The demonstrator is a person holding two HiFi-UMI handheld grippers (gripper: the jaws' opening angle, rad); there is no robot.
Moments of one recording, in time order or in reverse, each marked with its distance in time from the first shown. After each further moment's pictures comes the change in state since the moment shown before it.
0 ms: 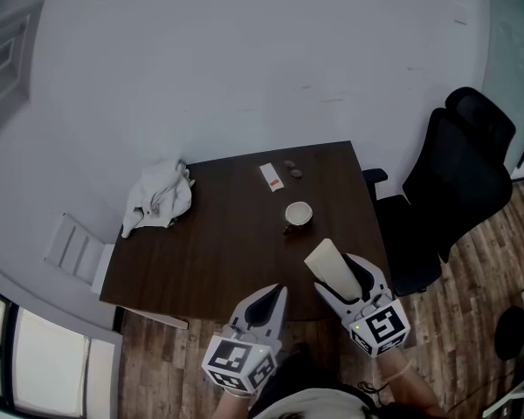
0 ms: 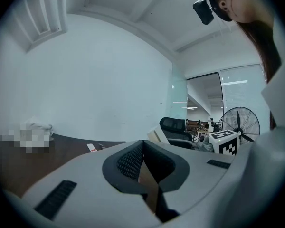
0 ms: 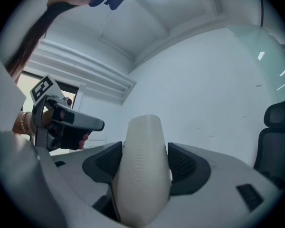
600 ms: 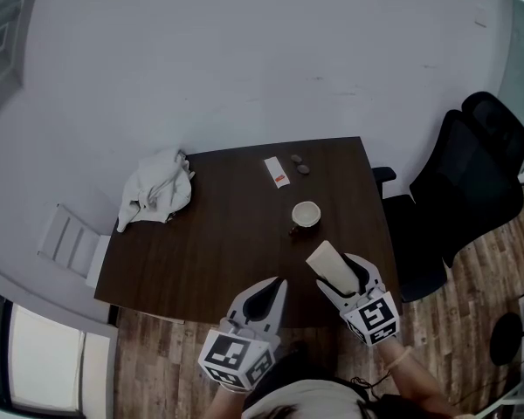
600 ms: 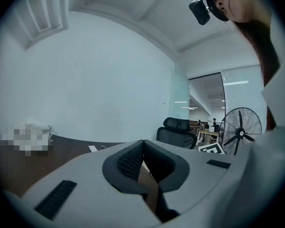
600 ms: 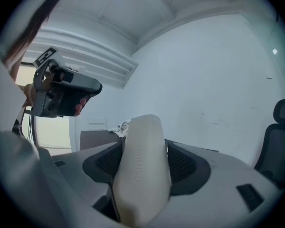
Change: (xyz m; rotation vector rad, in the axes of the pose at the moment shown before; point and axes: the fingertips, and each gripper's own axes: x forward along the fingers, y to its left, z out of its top) left arm 0.037 0.061 0.008 -0.005 0.001 -0.001; right arm 0.079 -0.029 -0.078 -0.040 0.173 0.018
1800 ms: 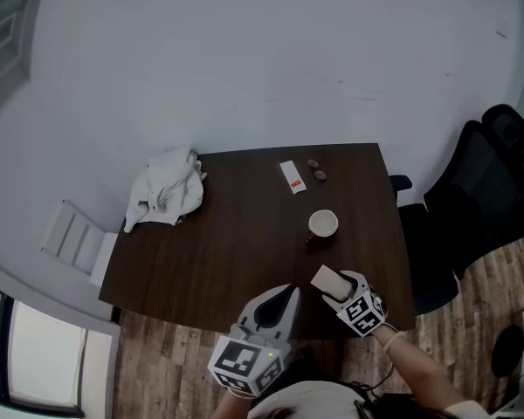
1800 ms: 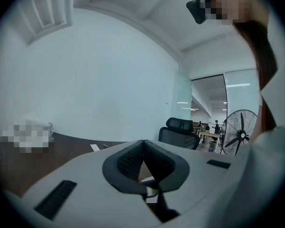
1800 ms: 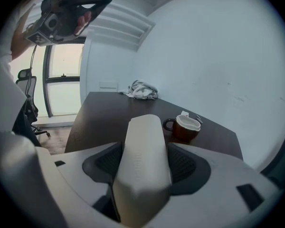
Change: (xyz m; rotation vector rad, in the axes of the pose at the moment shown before) left arm 0.014 0.041 0.000 -0.037 0.013 0.009; right arm 0.098 0.003 -0.156 -0.164 0.377 0.141
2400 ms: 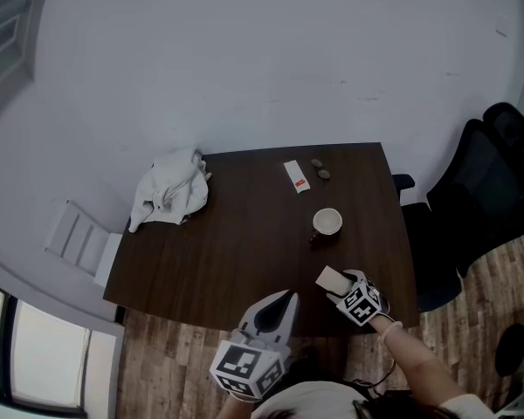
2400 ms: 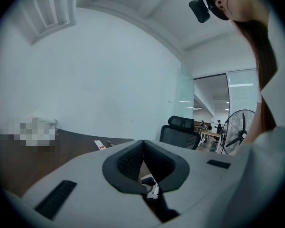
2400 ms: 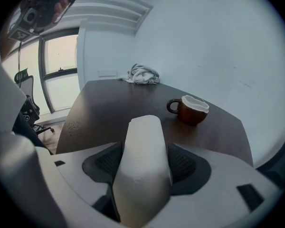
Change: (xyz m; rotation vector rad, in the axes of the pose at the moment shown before) left arm -0.022 0.004 -0.017 -0.014 0.015 0.022; right arm 0.030 0.006 -0.040 0.029 0.181 0.048
